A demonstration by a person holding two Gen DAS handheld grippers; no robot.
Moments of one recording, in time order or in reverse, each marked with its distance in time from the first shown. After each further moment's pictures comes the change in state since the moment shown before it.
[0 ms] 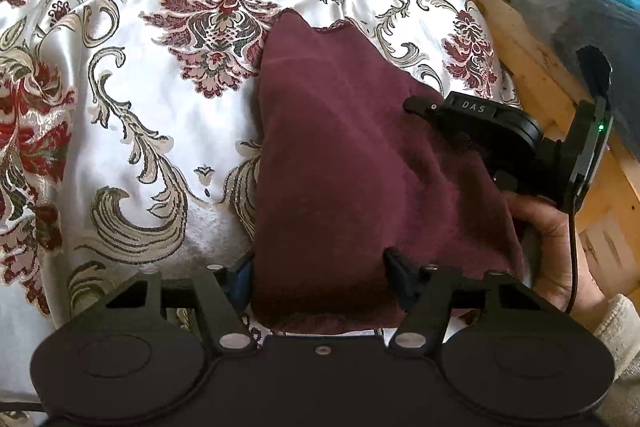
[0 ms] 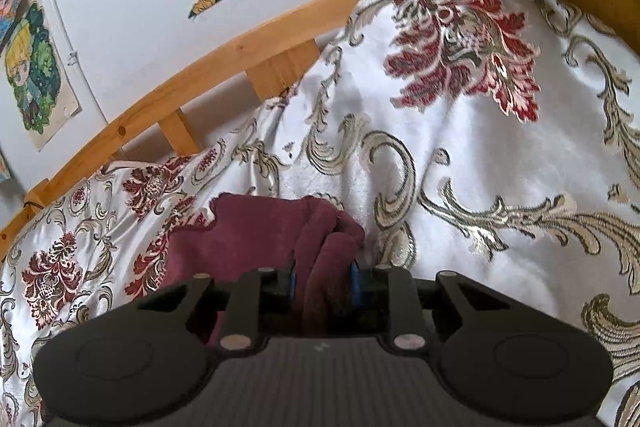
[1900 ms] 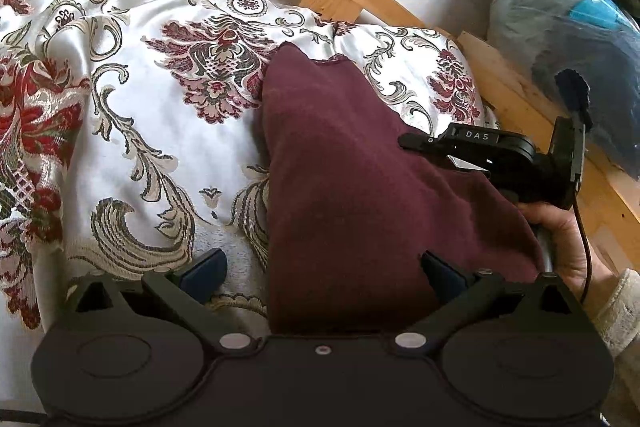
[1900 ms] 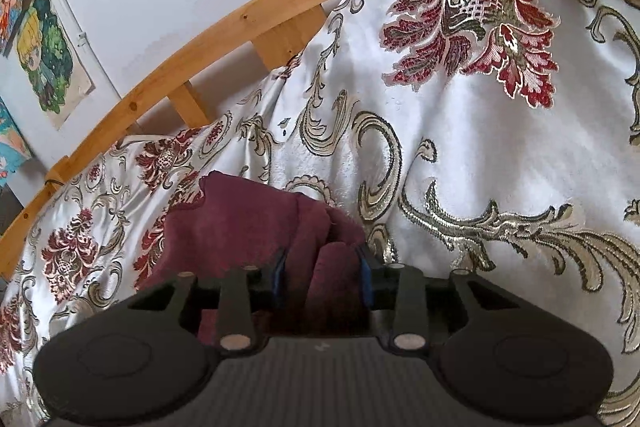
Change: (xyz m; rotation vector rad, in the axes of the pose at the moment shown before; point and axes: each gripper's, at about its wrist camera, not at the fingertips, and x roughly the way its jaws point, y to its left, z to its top) left arm 0.008 0.024 -0.022 0.032 -0.185 -0.072; right arm 0.016 -0.029 0.013 -0.005 0.133 0.093
